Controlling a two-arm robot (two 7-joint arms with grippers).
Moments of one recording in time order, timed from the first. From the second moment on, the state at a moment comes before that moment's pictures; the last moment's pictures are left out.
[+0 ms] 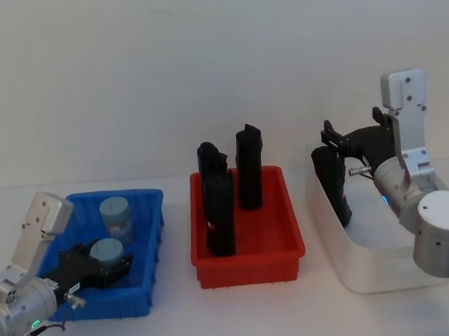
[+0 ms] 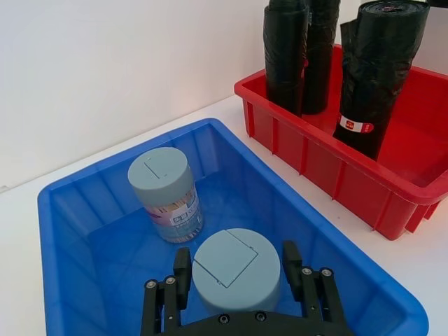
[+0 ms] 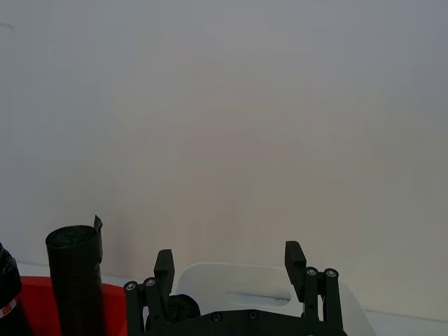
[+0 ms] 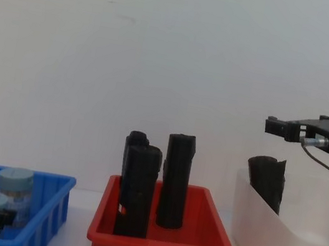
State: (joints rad) left arm -0.25 0.55 0.26 -1.35 -0.40 0.23 -0.36; right arm 0.48 0.07 -0.23 -1.26 0.04 0.16 -0.04
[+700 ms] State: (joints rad) left arm -0.25 0.55 0.26 -1.36 -0.39 0.23 -0.36; right arm 0.48 0.07 -0.23 -1.26 0.04 0.16 -0.04
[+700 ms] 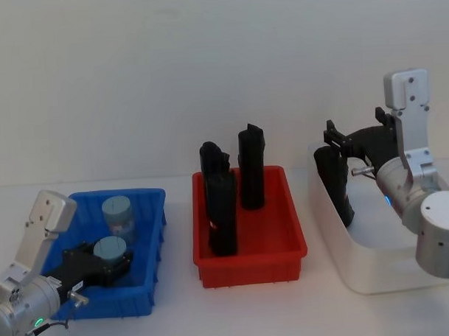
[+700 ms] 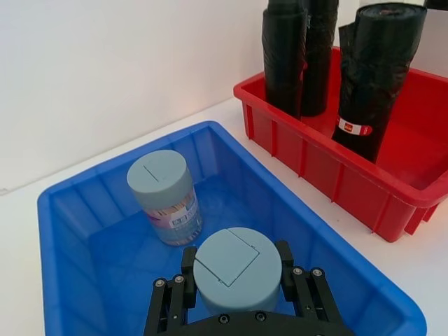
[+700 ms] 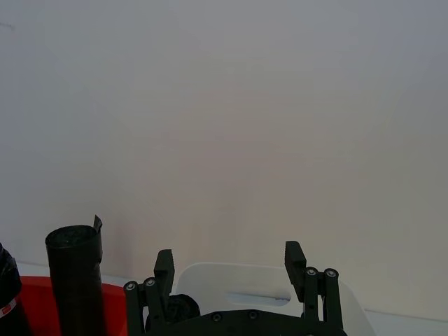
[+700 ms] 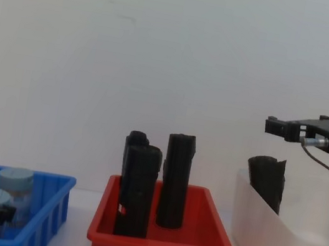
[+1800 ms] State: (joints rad) left arm -0.37 0.53 0.23 -1.54 -0.29 0.14 -0.28; right arm 0.48 0.08 -0.23 -1.30 0.07 0.13 0.12
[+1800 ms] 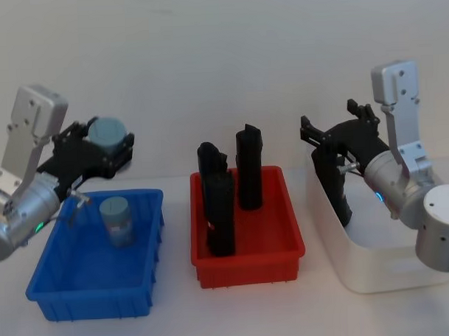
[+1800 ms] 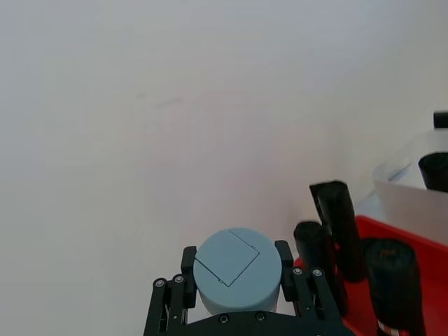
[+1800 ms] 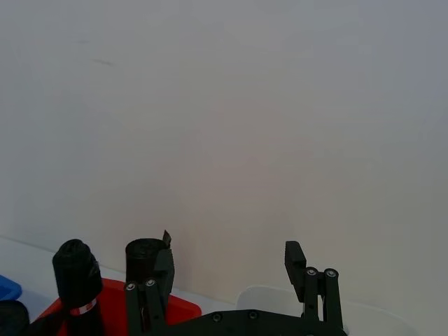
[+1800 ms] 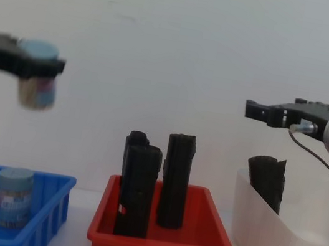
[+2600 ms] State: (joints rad) left arm -0.61 0.36 0.31 -1.47 -0.17 0.02 -0.45; right arm 0.46 0.10 -0.25 -1.34 0.06 0.08 0.36
